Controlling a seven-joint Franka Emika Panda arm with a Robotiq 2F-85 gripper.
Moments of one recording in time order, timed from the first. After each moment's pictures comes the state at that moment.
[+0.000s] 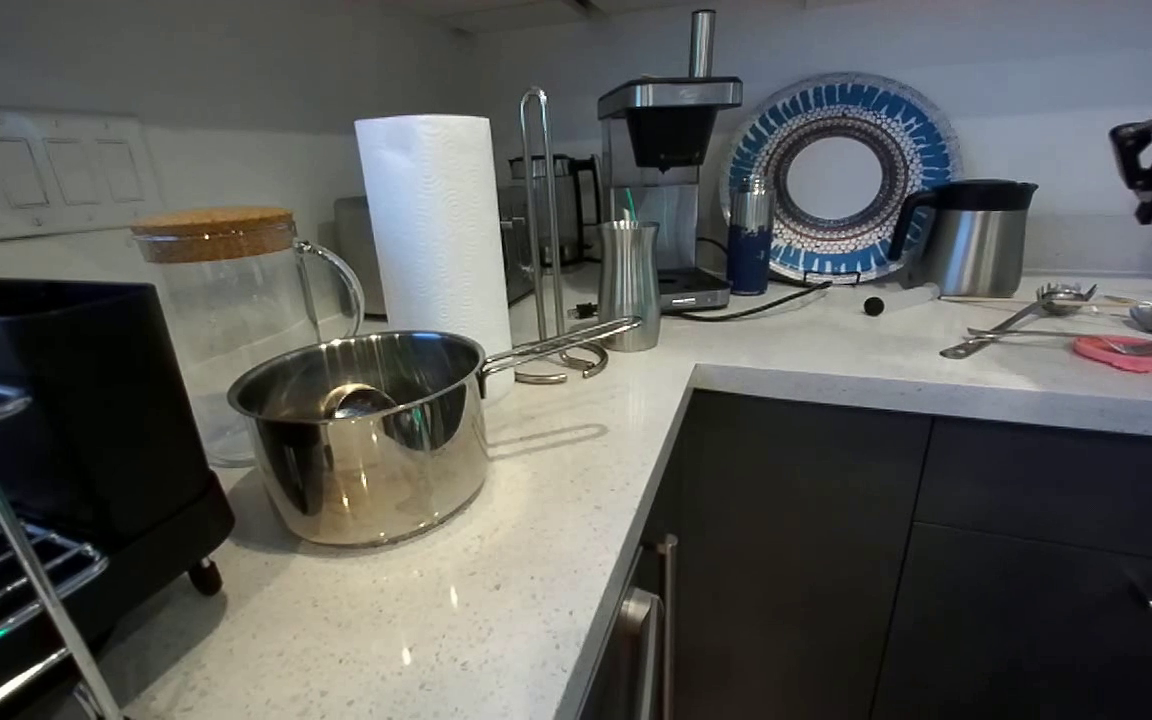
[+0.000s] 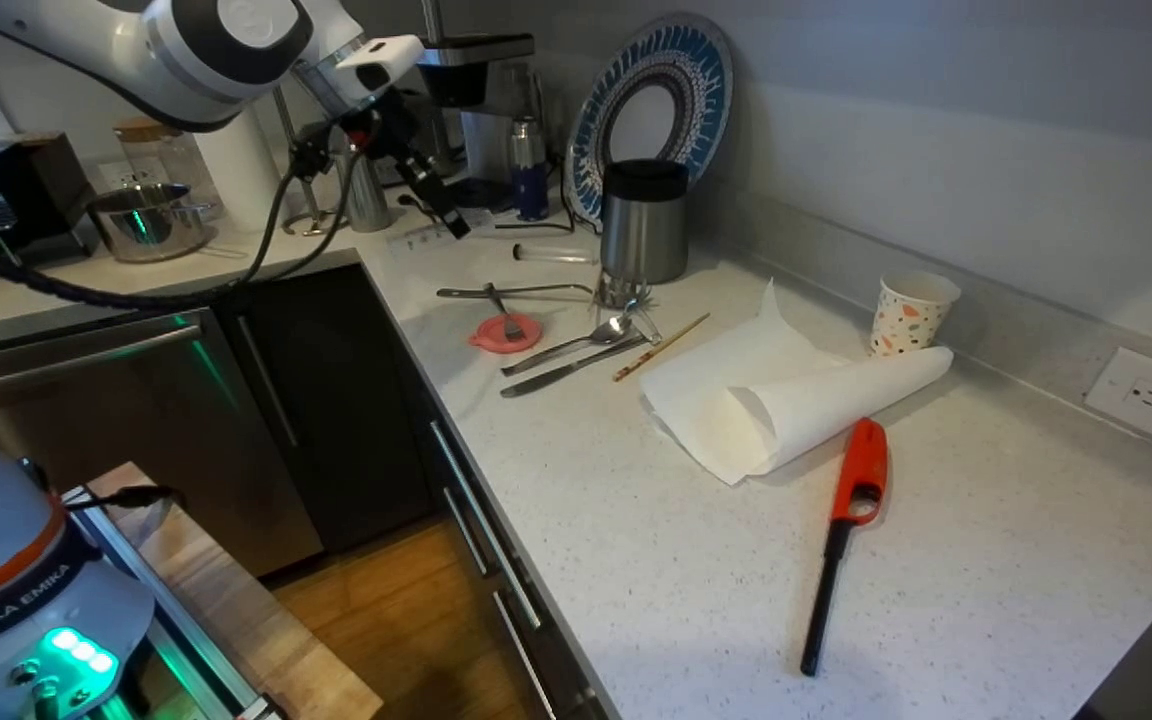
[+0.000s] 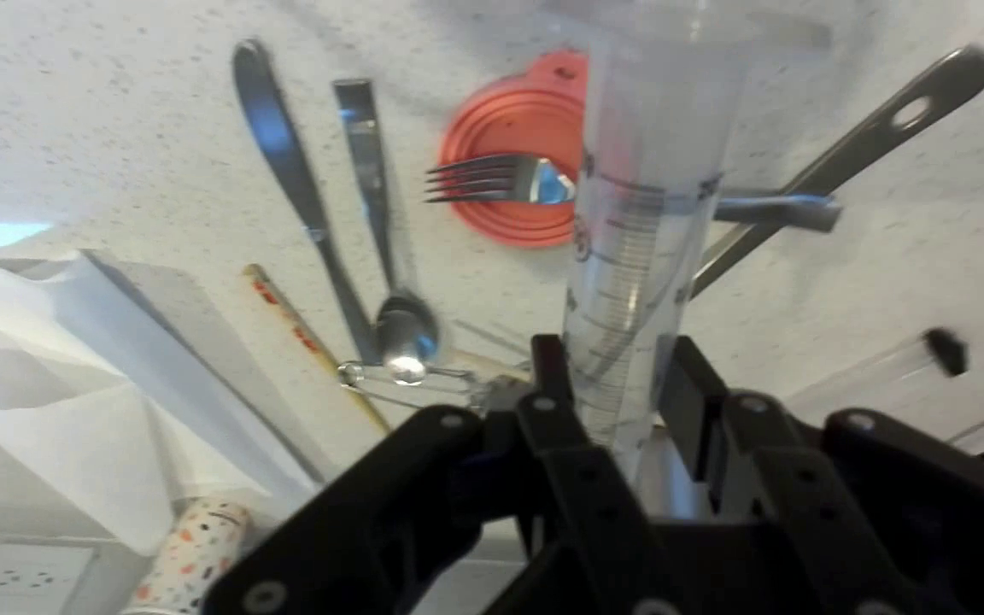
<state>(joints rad) -0.16 -0.39 0.06 -2.52 -0.39 2.53 0.64</state>
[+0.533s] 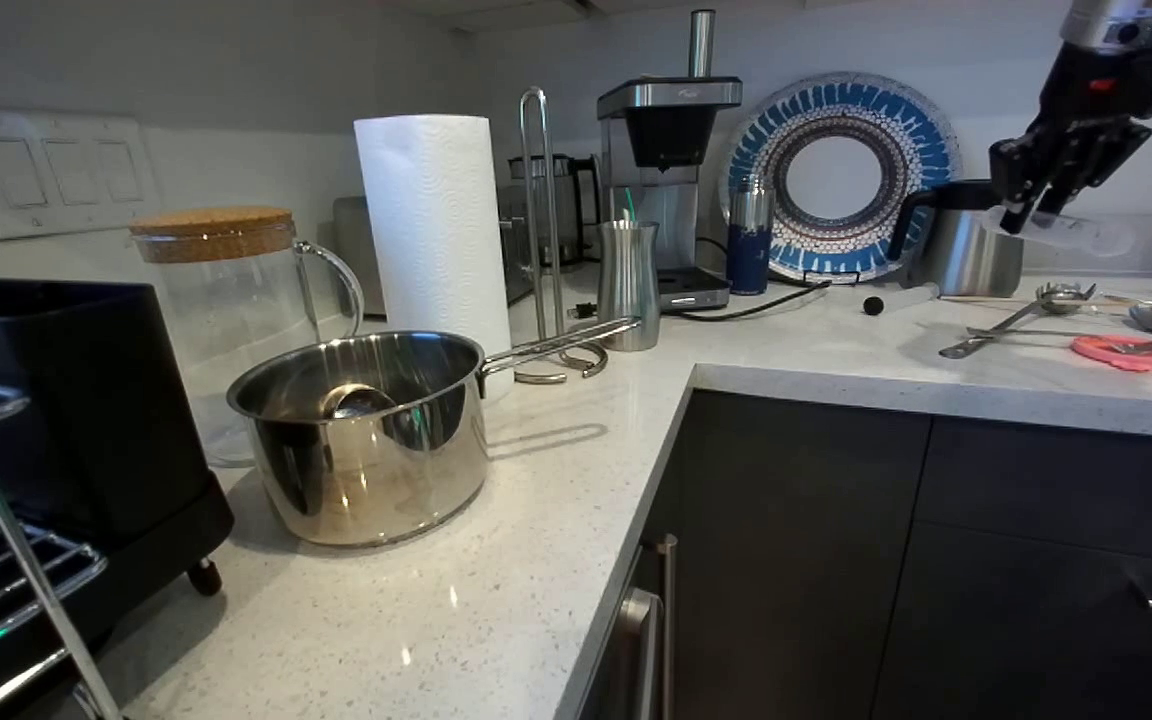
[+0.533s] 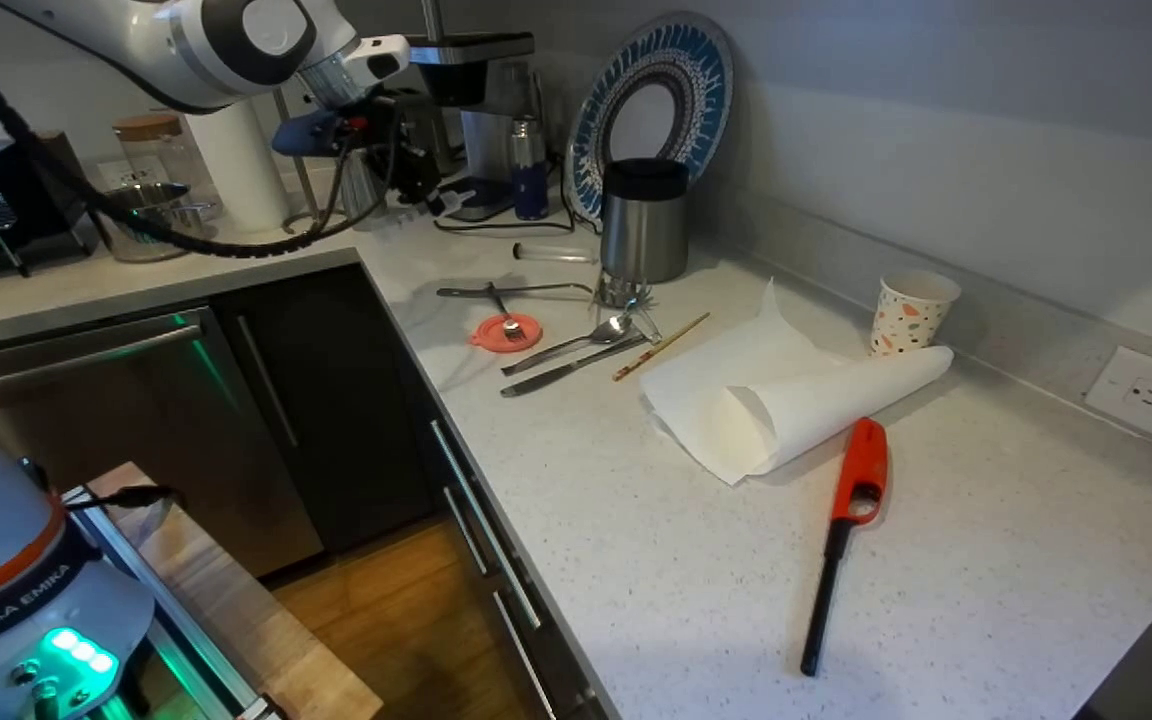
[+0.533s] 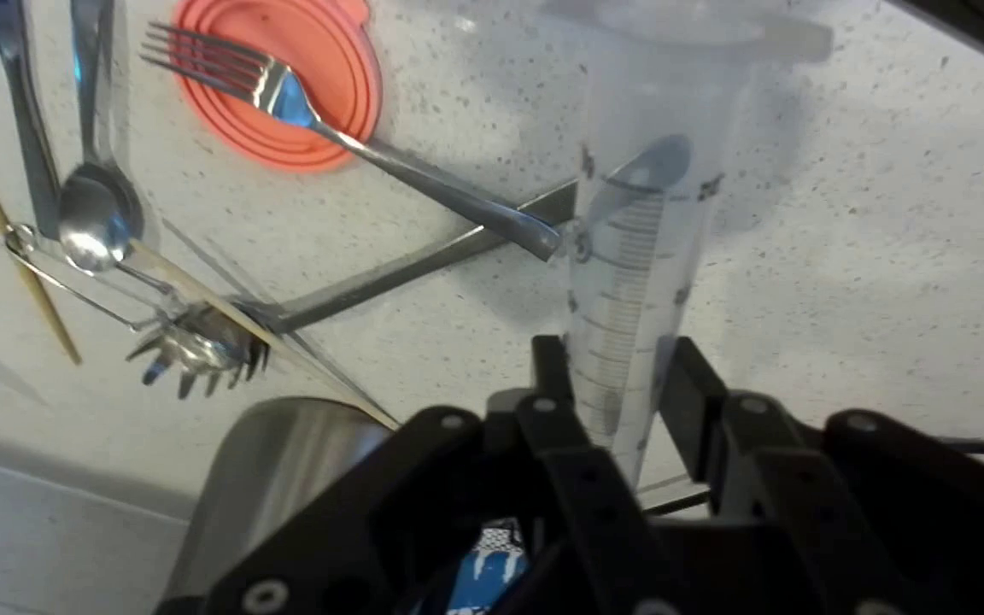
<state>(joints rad) -0.03 -0.27 0.09 -2.41 -0.25 2.56 0.23</state>
